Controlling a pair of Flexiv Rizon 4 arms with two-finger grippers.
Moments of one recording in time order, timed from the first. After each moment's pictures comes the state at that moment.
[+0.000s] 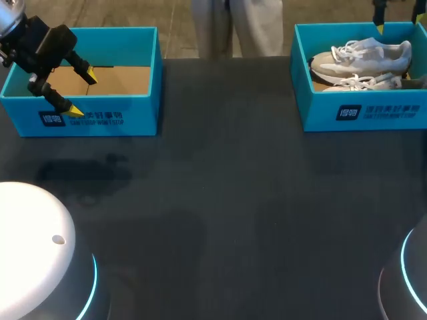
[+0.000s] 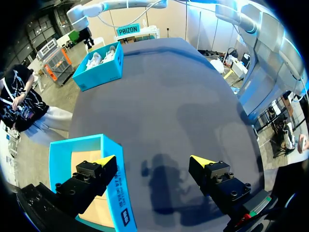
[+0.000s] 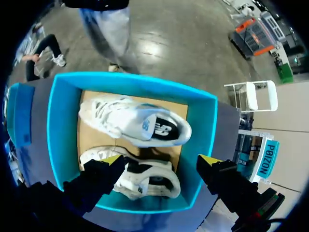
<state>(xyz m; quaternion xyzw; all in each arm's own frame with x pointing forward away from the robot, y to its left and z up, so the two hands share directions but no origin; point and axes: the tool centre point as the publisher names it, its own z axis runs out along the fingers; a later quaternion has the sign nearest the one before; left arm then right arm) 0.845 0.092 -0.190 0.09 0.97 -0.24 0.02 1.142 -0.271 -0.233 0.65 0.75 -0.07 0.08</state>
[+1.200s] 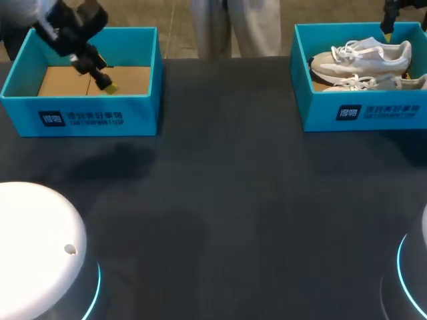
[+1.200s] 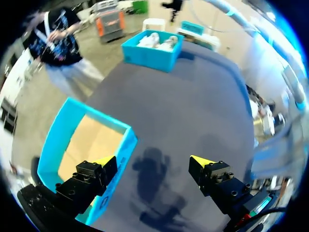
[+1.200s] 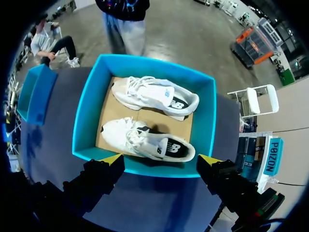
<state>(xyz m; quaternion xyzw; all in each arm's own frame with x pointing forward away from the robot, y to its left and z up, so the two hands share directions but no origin) 0.893 0.051 -0.181 -0.23 0.95 -0.20 0.02 1.031 -0.239 -0.183 0.64 0.76 0.00 0.11</state>
